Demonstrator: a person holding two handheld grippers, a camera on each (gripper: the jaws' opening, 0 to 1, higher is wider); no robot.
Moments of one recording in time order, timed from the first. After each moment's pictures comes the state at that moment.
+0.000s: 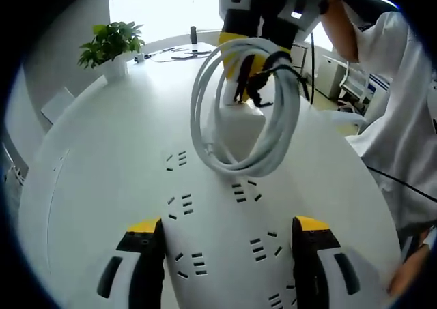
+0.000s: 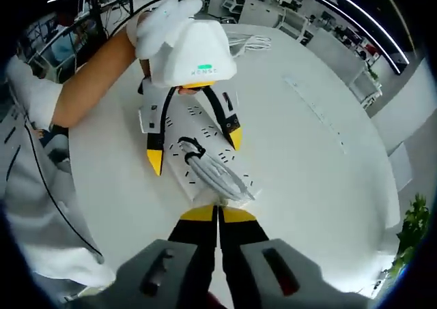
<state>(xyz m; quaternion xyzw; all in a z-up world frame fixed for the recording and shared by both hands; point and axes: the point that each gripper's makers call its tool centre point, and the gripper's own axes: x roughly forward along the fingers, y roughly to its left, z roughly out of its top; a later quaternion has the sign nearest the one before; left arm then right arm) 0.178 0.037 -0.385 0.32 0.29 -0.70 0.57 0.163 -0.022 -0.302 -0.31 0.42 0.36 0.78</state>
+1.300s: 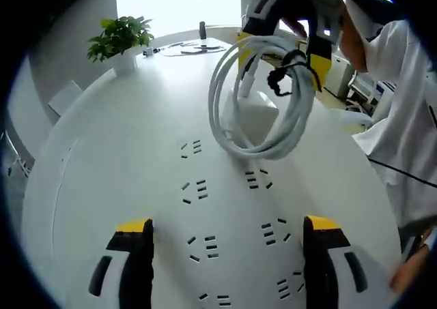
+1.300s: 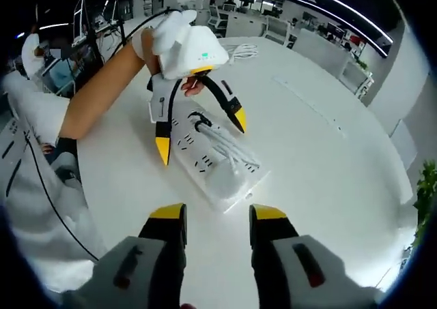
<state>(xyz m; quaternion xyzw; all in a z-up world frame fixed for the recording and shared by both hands) 0.186 0.050 -0.382 0.34 0.30 -0.67 0.59 0.131 -0.037 -0.309 -0.25 0.39 0.36 0.81</state>
